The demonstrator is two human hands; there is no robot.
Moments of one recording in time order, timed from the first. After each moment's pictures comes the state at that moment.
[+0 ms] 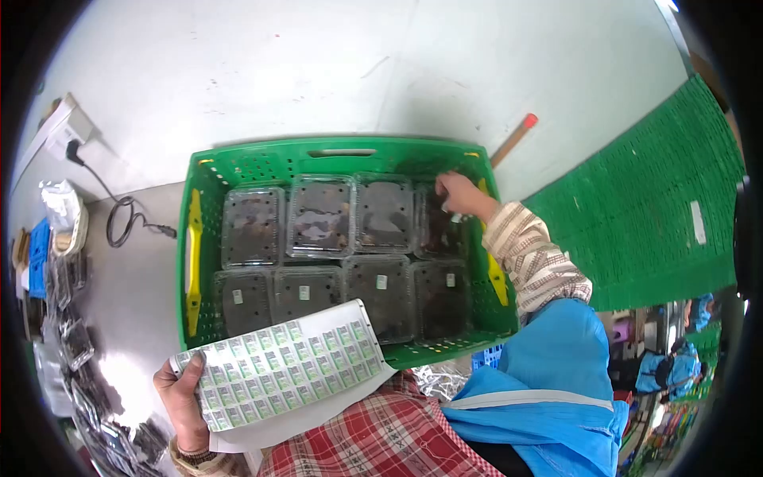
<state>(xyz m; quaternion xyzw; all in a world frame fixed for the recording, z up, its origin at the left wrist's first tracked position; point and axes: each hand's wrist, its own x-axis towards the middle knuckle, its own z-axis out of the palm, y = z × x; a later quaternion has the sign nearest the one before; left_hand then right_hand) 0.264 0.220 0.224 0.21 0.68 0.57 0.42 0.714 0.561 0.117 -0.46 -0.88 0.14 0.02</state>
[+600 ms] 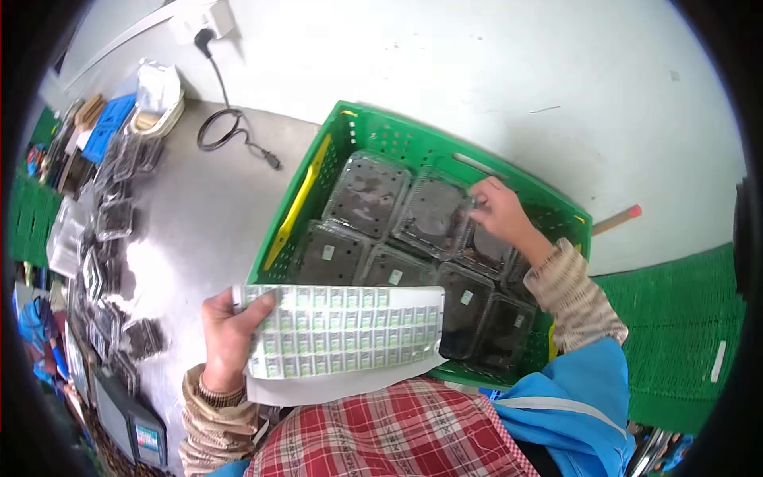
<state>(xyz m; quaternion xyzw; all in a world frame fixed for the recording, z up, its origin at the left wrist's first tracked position) 0.275 0.213 0.250 0.18 0.69 0.58 0.39 0.552 0.527 0.175 -0.33 -0.91 0.22 0.15</state>
